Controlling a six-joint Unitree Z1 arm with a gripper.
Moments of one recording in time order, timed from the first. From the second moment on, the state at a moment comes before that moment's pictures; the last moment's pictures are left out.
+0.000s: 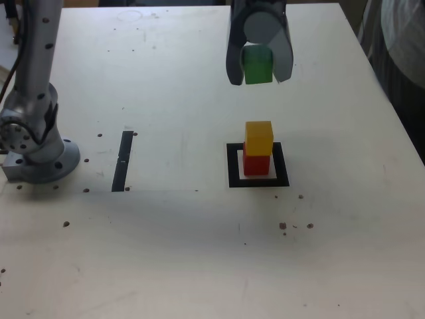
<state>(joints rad) 0.01 1.99 -1.93 1.60 0.09 0.05</state>
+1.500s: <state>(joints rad) -0.06 2.11 -1.92 1.59 0.02 -0.06</state>
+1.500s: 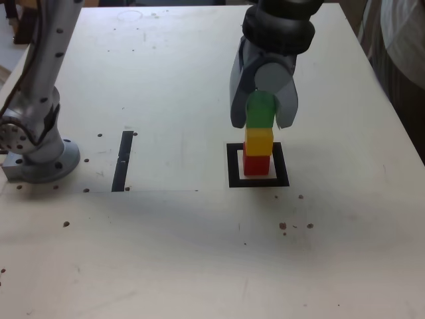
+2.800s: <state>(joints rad) -0.05 2.14 -1.90 1.58 0.01 -0.04</state>
